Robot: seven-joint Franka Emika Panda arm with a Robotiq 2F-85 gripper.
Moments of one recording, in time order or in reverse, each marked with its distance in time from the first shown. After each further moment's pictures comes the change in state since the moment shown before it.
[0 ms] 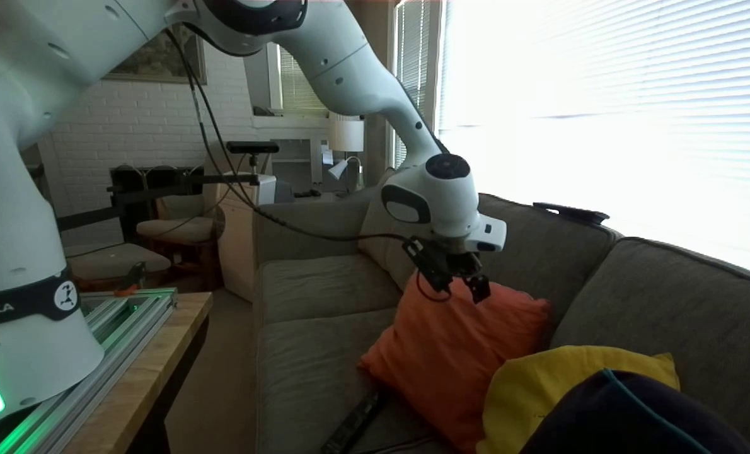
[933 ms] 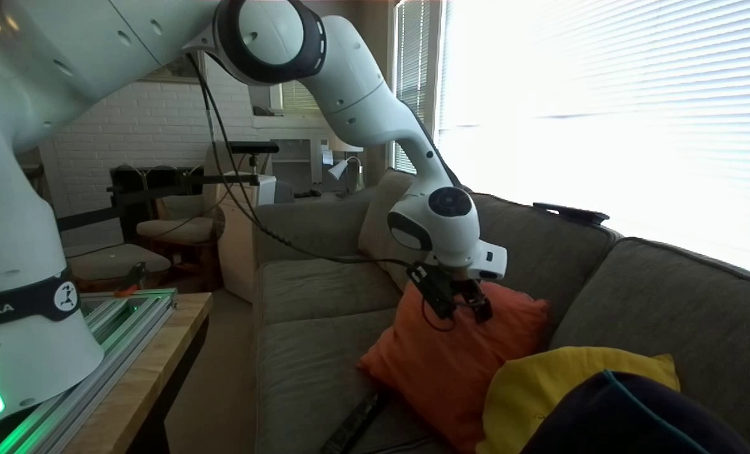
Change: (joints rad) arm -0.086 0.167 0.111 0.150 0.035 0.058 -0.125
